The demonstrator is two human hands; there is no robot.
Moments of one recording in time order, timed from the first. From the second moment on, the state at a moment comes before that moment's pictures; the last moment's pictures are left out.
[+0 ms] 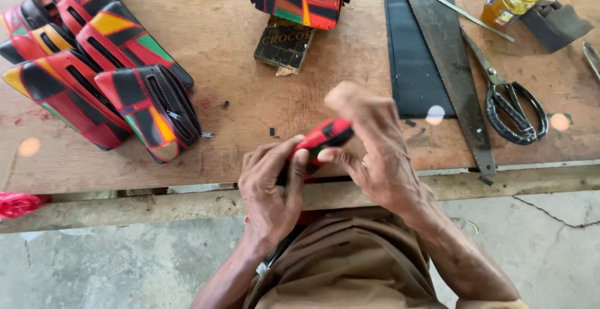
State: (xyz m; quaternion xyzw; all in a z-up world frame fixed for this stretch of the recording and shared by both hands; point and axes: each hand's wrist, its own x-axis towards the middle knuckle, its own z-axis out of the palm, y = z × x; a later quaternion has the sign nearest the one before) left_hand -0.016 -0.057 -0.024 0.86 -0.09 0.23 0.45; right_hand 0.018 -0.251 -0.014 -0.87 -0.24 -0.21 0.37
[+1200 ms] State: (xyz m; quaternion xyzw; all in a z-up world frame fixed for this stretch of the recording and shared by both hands) left_hand -0.004 -0.049 -0.038 0.82 -0.17 0.14 0.53; right_hand 0.033 -0.266 0.010 -0.88 -0.40 -0.12 0.23
